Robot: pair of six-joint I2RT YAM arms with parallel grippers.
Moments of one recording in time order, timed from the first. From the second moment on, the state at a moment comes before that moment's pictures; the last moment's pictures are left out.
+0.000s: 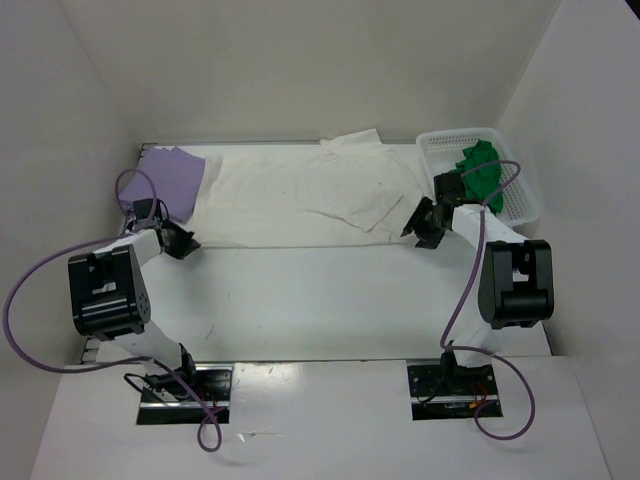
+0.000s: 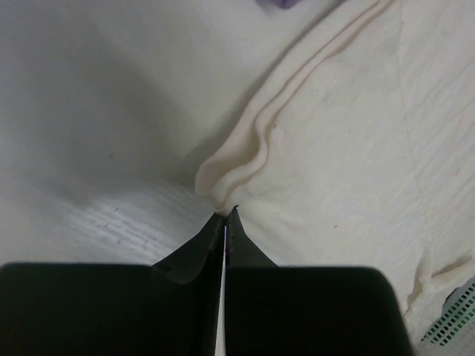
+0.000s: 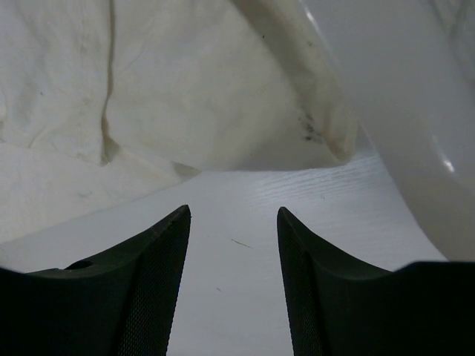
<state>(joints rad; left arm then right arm) 0.28 1.67 0.87 -0.17 0.18 -0.82 0.02 1.65 1.06 -0.49 -0.14 0.62</state>
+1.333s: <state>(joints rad) 0.32 1.49 0.76 -0.25 0.23 -0.74 0.06 1.59 0.95 -0.42 0.05 0.78</state>
